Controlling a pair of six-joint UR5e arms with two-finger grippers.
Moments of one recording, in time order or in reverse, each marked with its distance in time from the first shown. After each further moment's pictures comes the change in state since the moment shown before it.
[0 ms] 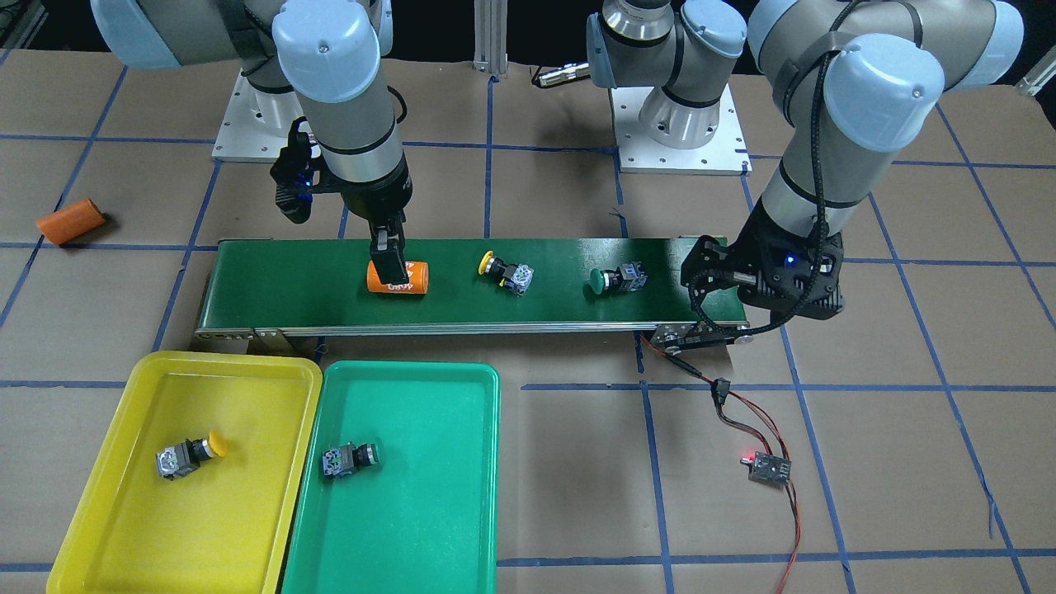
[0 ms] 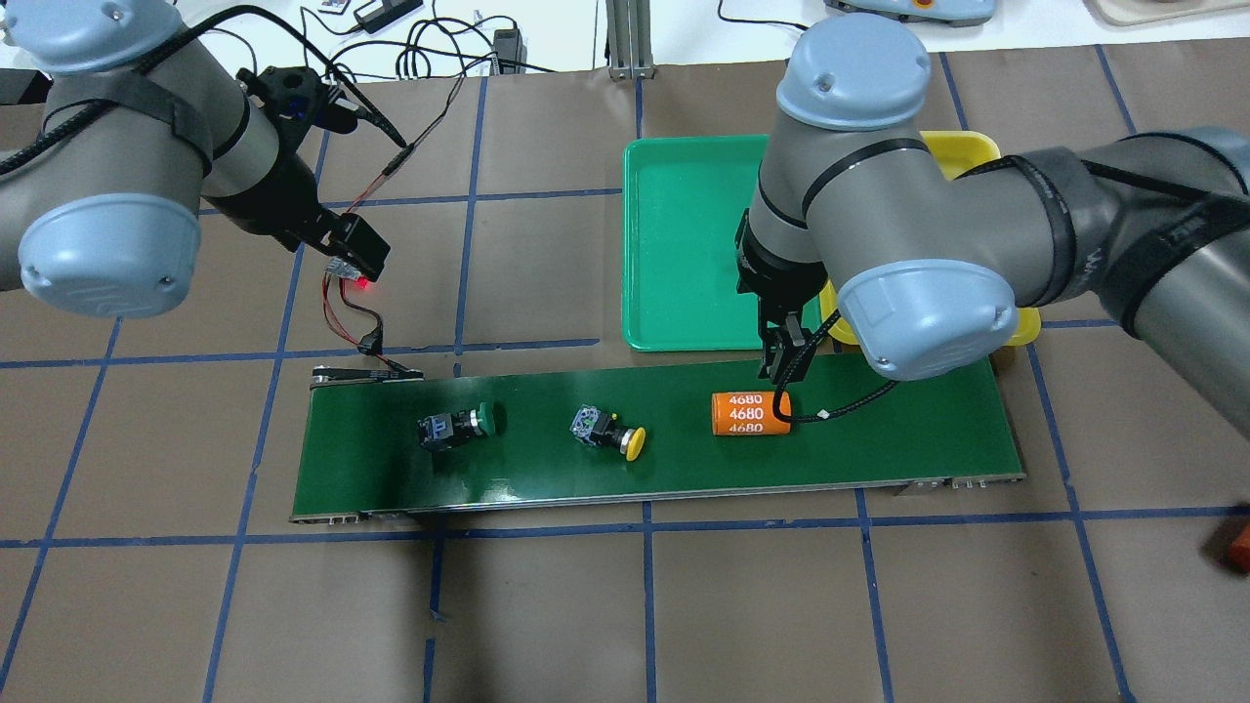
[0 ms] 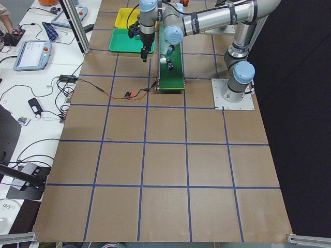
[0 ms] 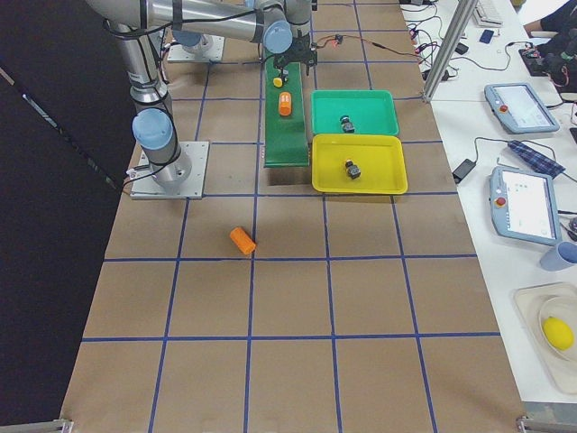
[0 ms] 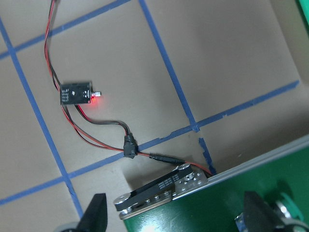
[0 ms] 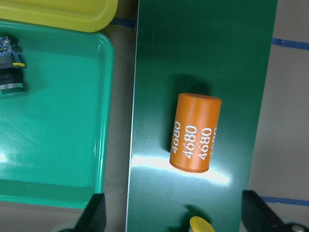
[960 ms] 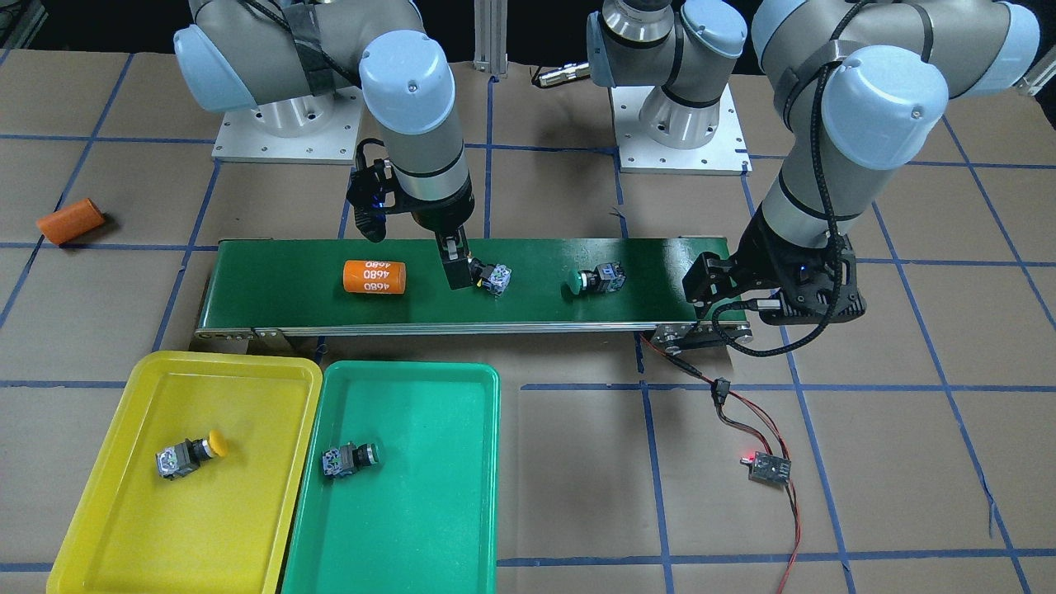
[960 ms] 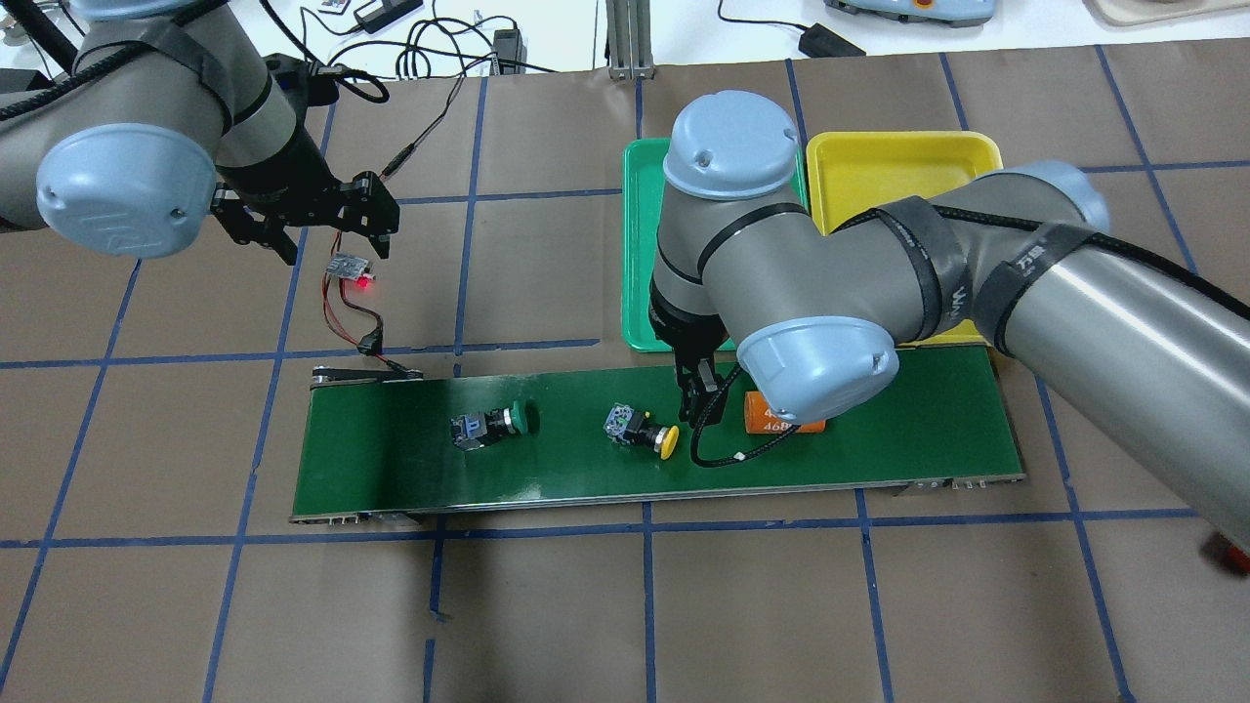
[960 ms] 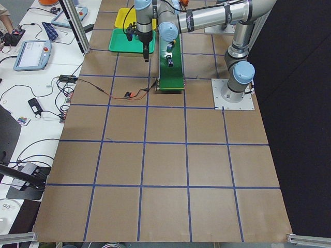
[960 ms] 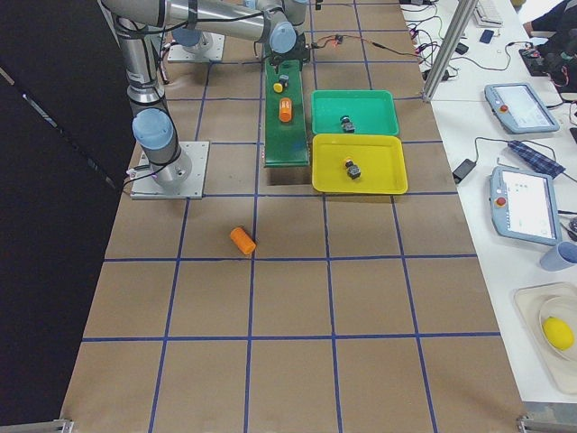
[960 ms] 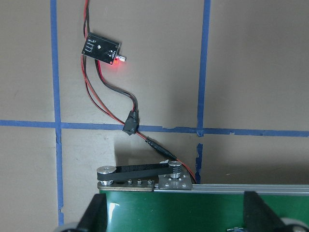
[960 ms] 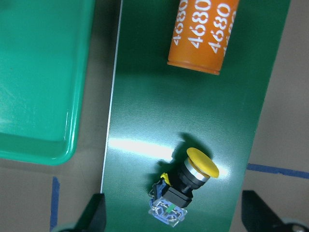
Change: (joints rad) left arm -0.019 -0.025 0.062 -0.098 0.052 -0.216; right arm 0.104 0.098 0.004 -0.071 0.055 0.048
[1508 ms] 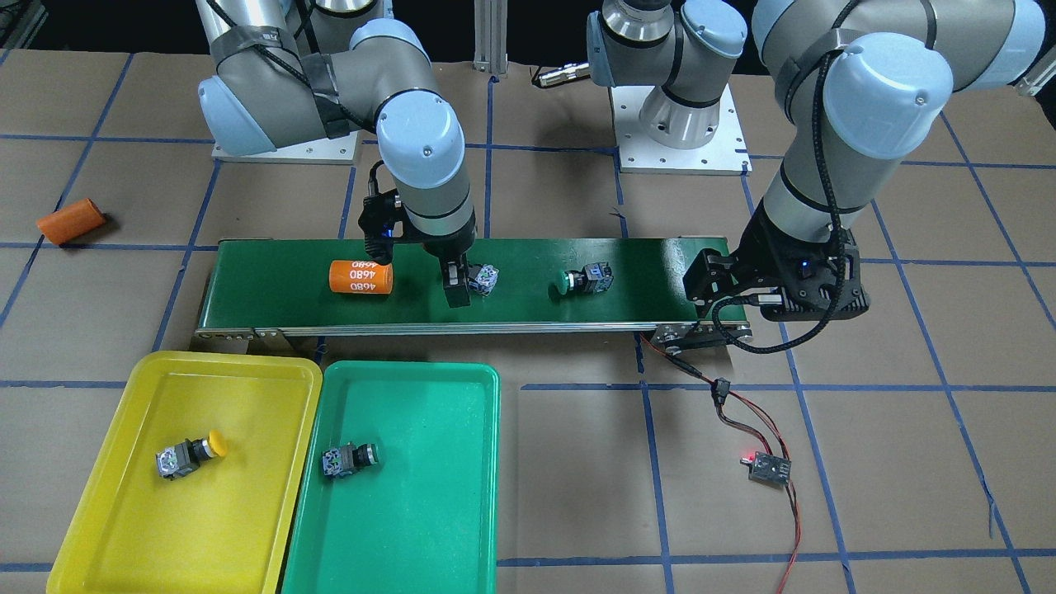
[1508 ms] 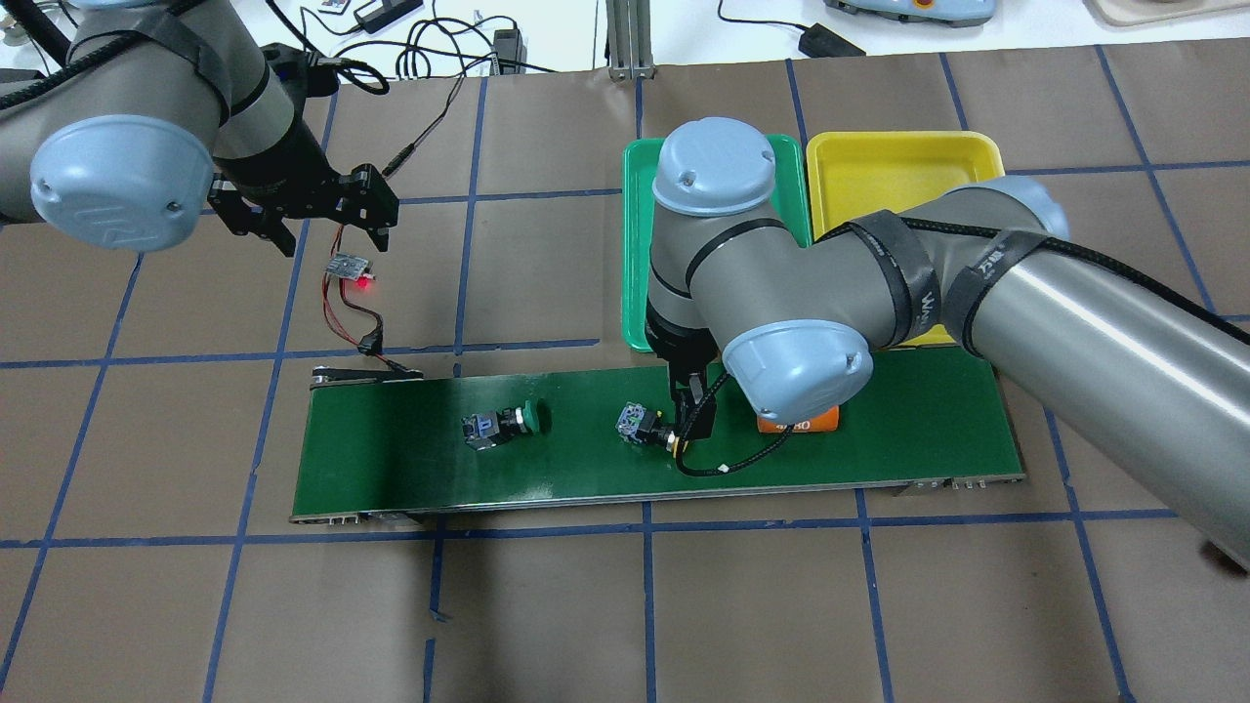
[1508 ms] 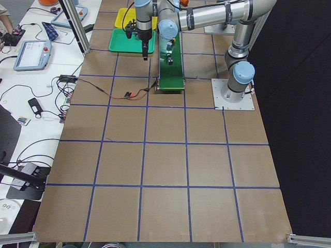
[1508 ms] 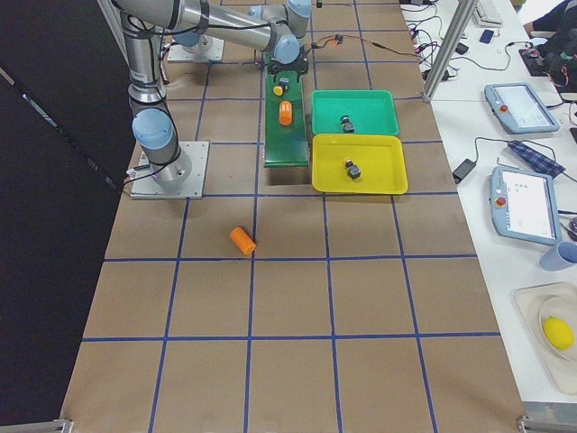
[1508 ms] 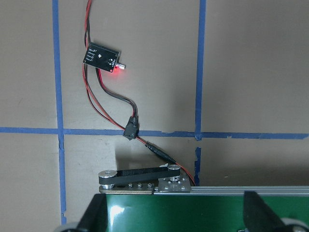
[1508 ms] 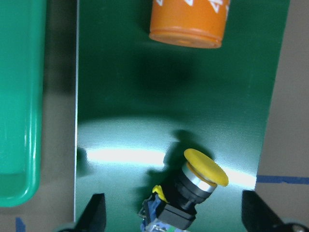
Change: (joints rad) left arm -0.005 0.003 0.014 0.000 0.001 0.003; right arm 0.002 0.077 0.028 -0.019 0.003 0.053
